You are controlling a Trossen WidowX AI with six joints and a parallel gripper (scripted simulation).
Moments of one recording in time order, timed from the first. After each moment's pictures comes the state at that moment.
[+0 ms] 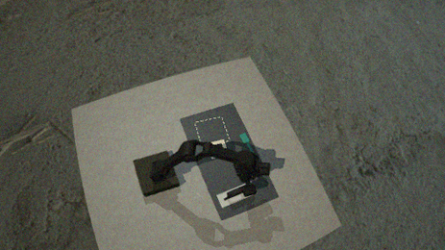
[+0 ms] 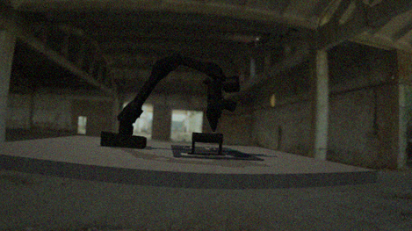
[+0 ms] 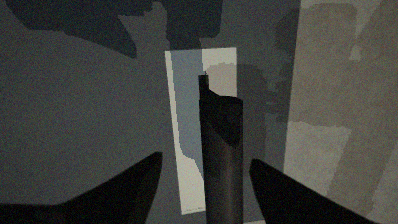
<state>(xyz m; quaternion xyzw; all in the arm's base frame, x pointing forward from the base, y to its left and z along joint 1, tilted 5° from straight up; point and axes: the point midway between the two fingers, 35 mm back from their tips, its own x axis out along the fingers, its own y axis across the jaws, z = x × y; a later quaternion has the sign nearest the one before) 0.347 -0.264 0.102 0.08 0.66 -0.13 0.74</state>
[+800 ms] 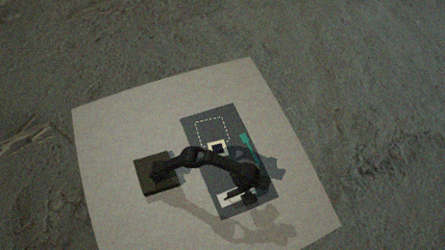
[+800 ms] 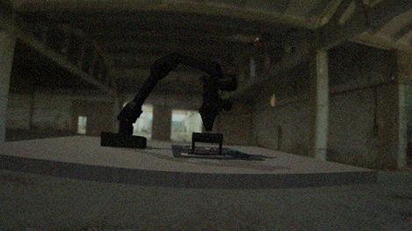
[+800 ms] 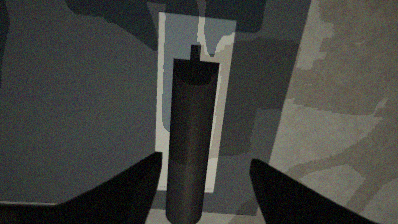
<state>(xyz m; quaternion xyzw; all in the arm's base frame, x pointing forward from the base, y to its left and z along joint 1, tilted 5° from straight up) 0.316 -0.292 0.097 0.06 0.67 -0.04 0.74</state>
